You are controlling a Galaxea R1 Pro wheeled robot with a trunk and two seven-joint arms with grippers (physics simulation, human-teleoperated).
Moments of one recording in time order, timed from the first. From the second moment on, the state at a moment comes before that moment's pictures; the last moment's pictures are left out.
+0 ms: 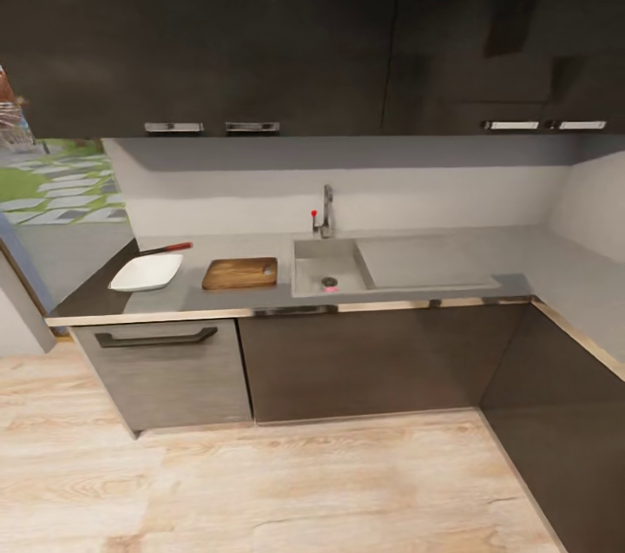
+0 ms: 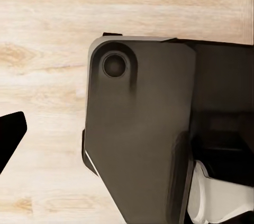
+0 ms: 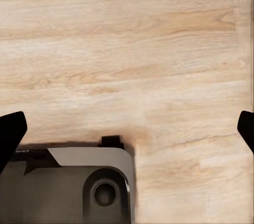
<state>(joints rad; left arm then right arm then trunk) 0.16 -0.02 0.01 -0.41 0.07 -0.11 0.00 -0.25 -0.02 0.16 -0.02 -0.15 -0.31 -0.09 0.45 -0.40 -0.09</state>
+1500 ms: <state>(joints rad) 0.11 -0.02 0.01 -0.75 0.06 0.06 0.00 -0.25 -0.01 0.16 -0.02 -0.15 -0.31 -0.09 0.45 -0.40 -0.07</state>
